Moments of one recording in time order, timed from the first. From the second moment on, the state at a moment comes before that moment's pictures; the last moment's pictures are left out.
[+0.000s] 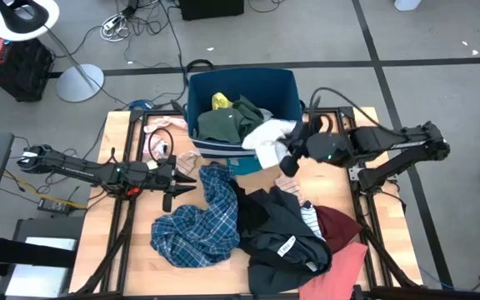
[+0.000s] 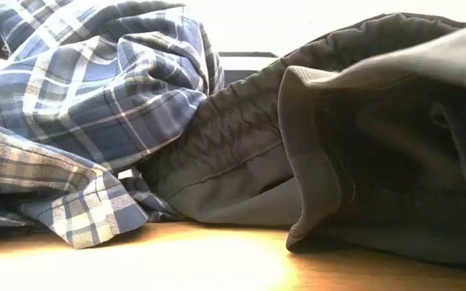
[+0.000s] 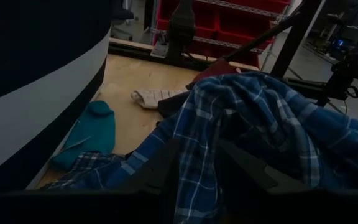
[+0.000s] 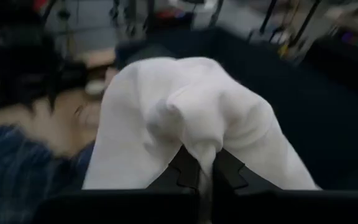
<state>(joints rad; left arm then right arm) -0.16 0.61 0.21 0.22 -0.15 -0.24 0.16 1.28 1.45 -0.74 0.73 0.28</state>
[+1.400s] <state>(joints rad) -0.16 0.61 0.21 0.24 -0.15 -0.24 -0.26 1.29 1.54 -0.87 0.26 0.23</state>
